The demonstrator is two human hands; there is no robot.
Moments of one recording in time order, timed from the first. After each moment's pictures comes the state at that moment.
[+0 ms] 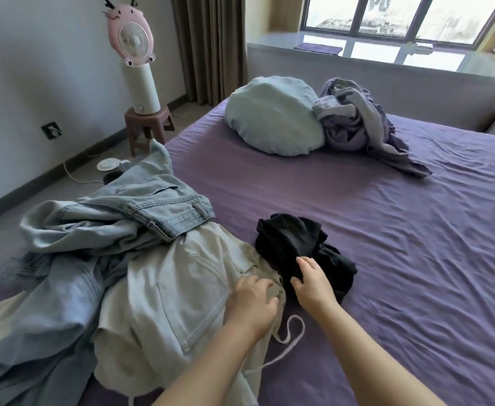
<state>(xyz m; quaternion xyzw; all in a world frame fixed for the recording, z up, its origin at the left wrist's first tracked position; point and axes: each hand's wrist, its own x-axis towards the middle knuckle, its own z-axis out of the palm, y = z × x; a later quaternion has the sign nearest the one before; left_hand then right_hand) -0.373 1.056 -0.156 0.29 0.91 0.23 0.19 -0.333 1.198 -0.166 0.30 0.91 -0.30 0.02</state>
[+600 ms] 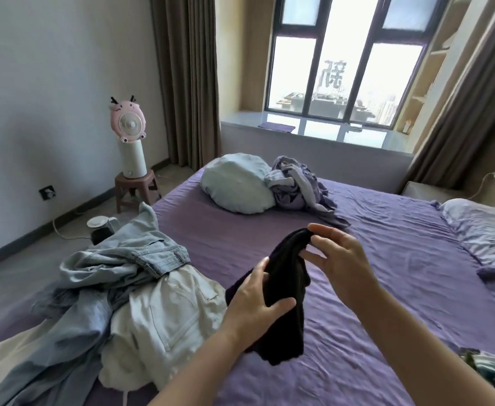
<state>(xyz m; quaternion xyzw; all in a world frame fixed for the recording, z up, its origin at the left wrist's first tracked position) -0.219 1.042 0.083 0.36 0.79 0.48 0.15 -0.151 1.194 0.157 0.20 0.58 -0.74 -0.28</state>
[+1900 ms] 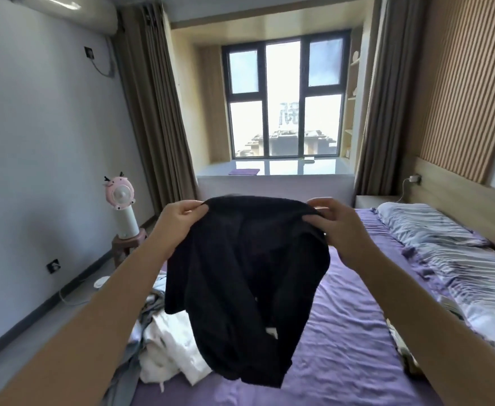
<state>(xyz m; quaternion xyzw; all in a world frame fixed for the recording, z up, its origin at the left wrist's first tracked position) -0.125 0.900 0.359 0.37 0.71 0.60 0.06 0.101 1.097 0.349 0.16 0.69 -0.58 -0.39</state>
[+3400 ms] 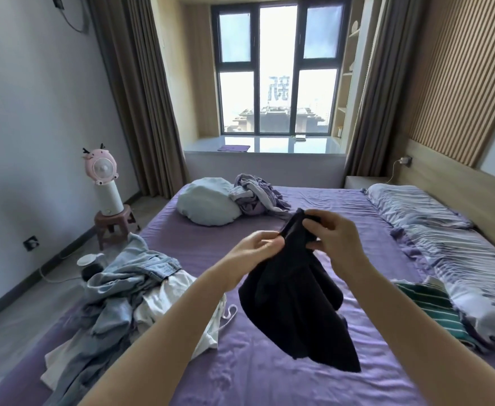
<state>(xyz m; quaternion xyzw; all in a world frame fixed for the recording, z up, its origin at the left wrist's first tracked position) -0.072 0.964 0.265 0.41 0.61 0.55 0.39 0.062 1.090 0.291 0.25 0.62 -0.63 -0.40</state>
